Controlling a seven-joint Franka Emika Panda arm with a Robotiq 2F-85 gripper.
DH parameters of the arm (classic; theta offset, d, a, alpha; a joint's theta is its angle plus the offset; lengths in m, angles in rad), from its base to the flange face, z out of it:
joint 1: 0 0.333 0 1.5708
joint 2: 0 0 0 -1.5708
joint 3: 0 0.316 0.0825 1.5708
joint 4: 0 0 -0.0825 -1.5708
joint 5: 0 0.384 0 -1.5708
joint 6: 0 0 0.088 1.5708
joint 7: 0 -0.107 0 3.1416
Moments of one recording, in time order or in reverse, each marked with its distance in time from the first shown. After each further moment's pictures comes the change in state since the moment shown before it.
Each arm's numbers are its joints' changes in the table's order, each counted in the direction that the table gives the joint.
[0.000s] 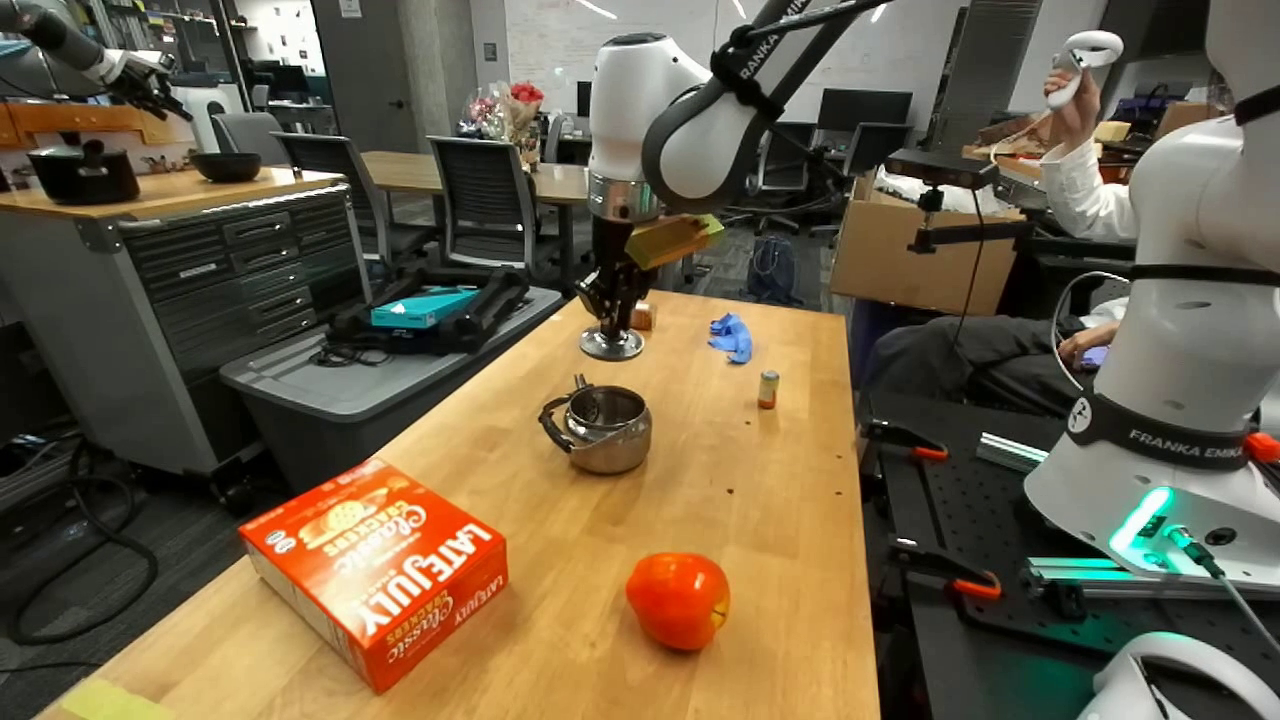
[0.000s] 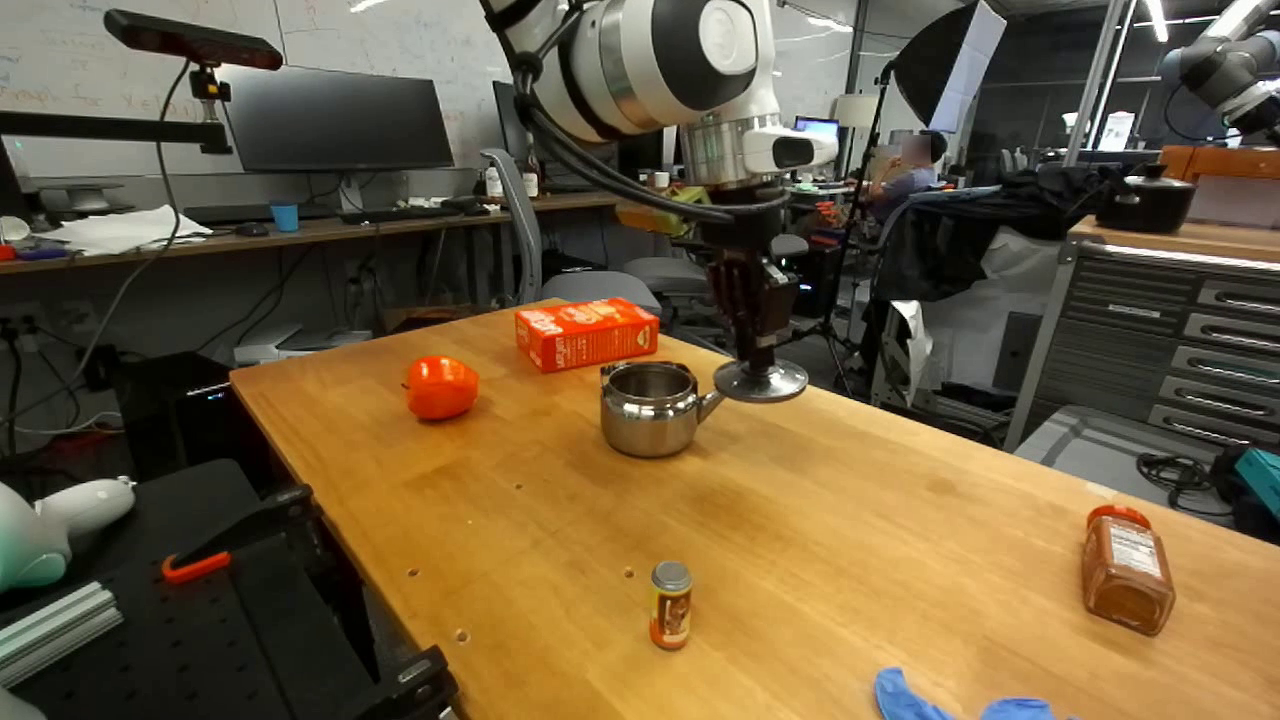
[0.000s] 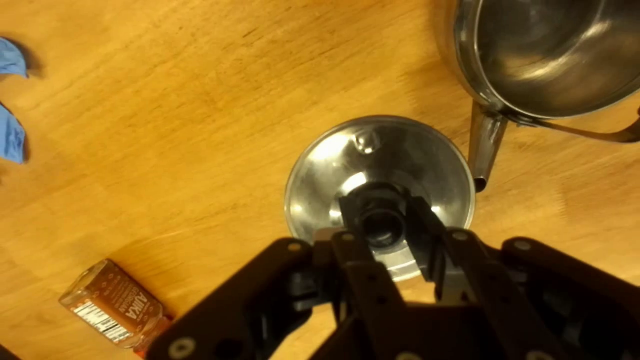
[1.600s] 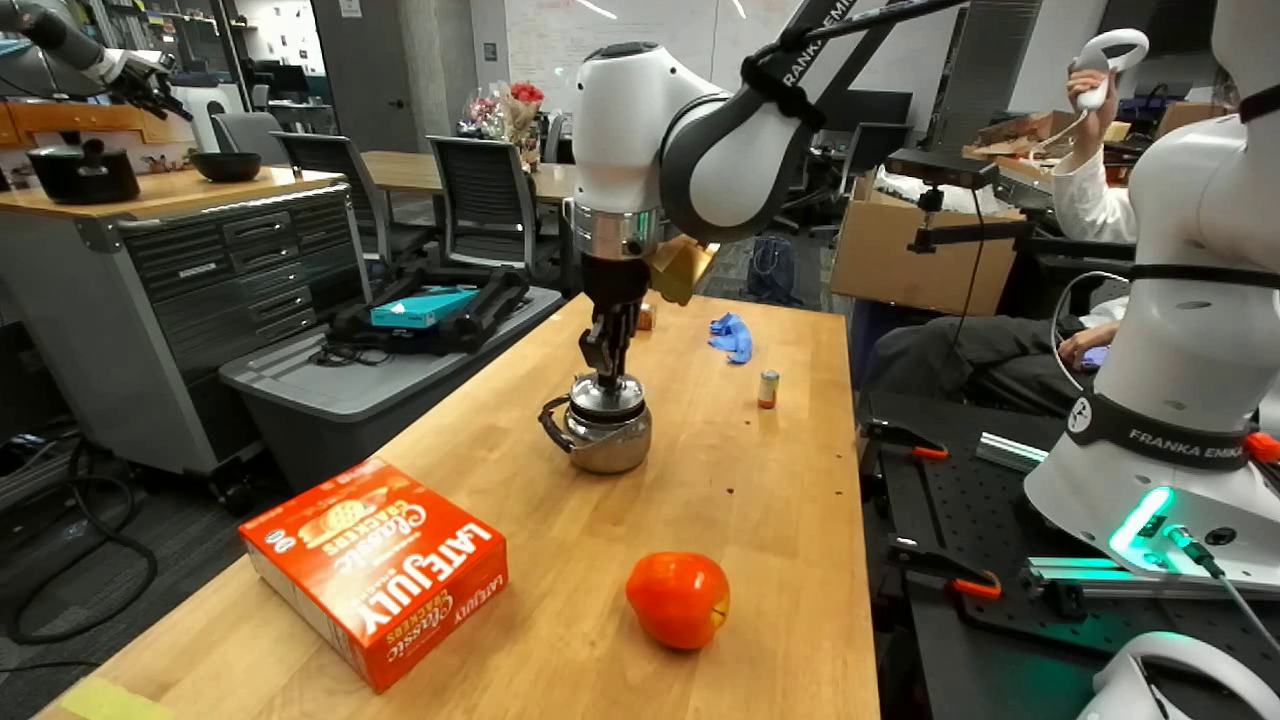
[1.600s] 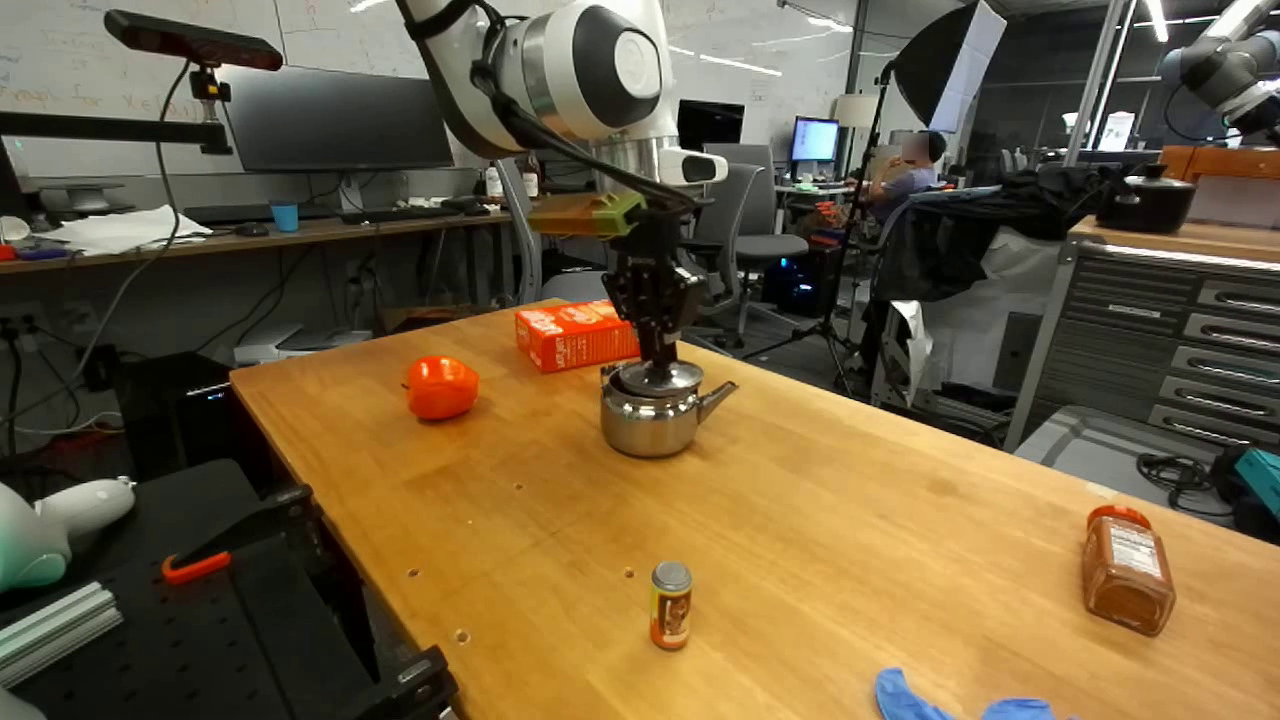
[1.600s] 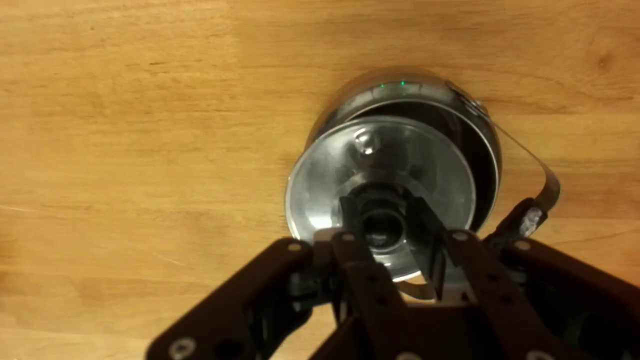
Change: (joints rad) arm 0.007 0.022 0.166 -0.066 -0.054 0.026 0.217
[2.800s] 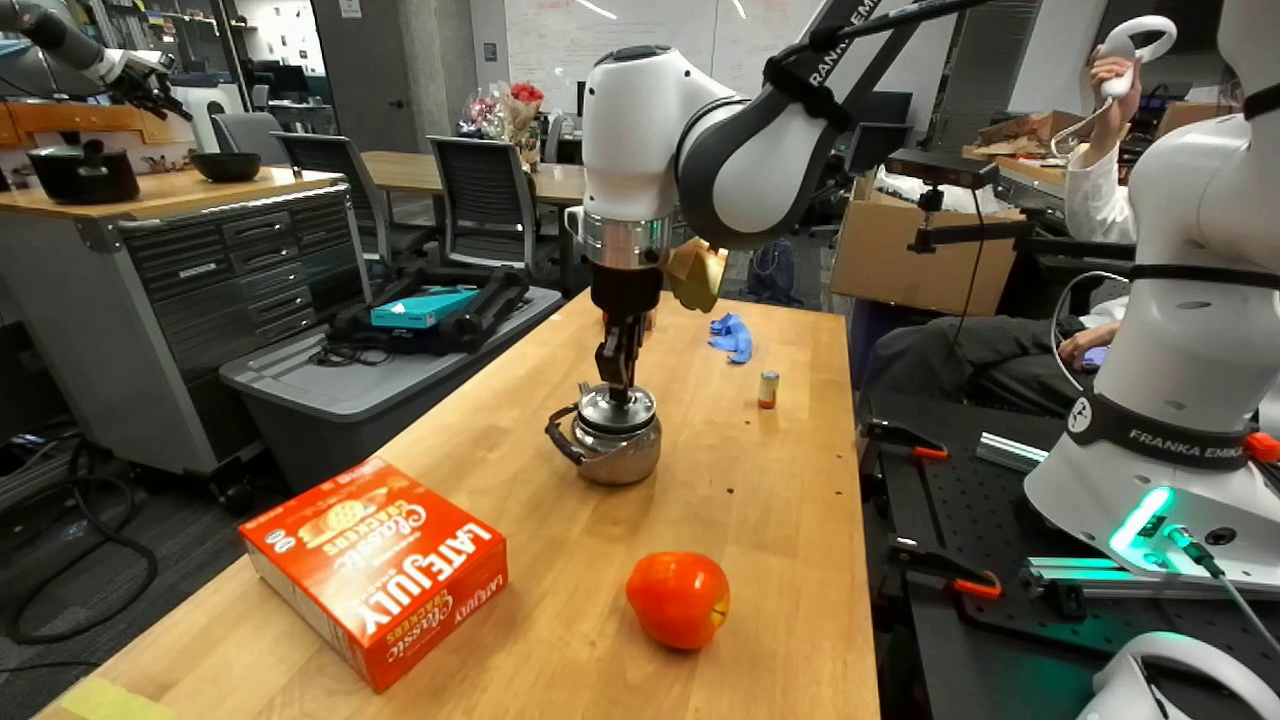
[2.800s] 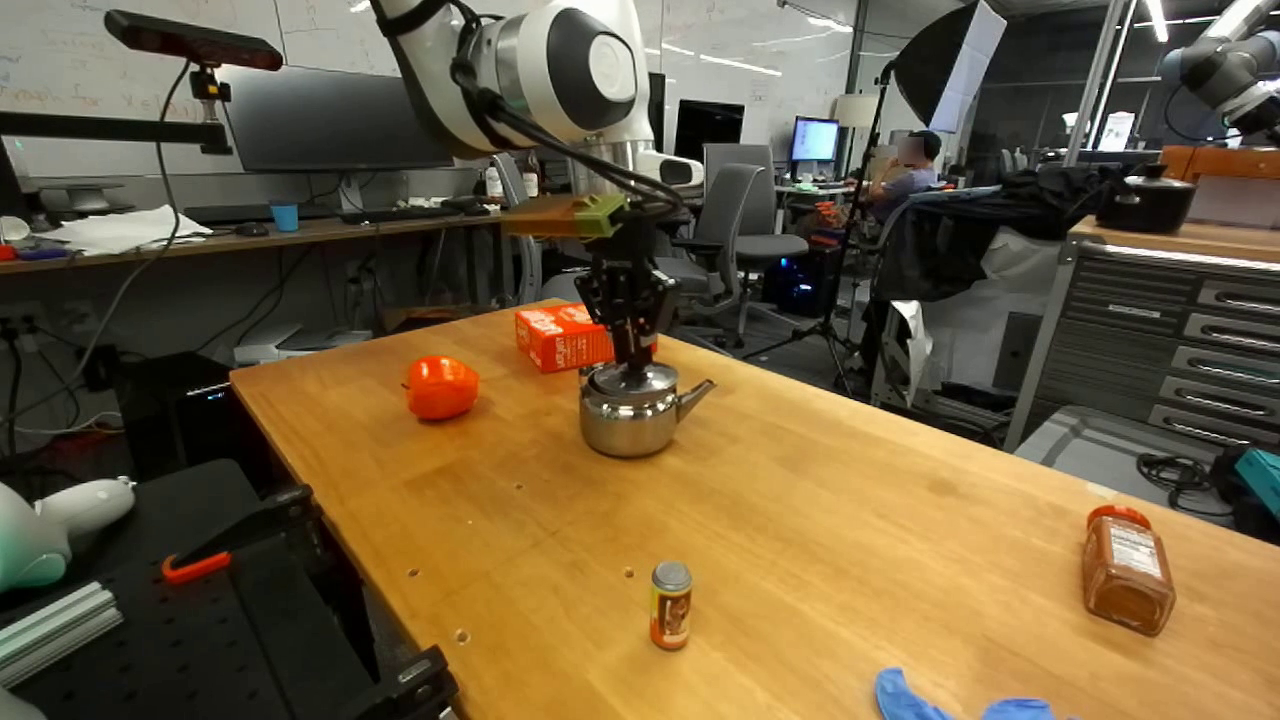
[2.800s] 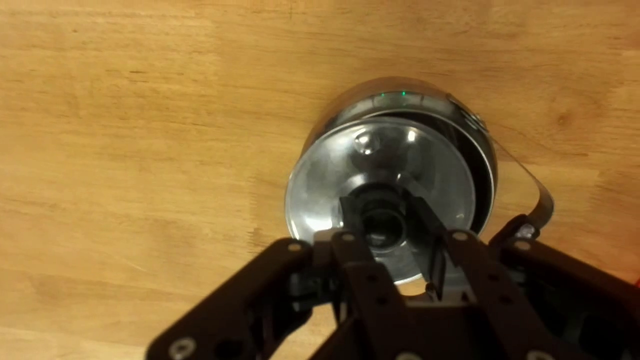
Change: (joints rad) arm 0.002 0.029 0.032 -0.051 0.000 -0.007 0.070
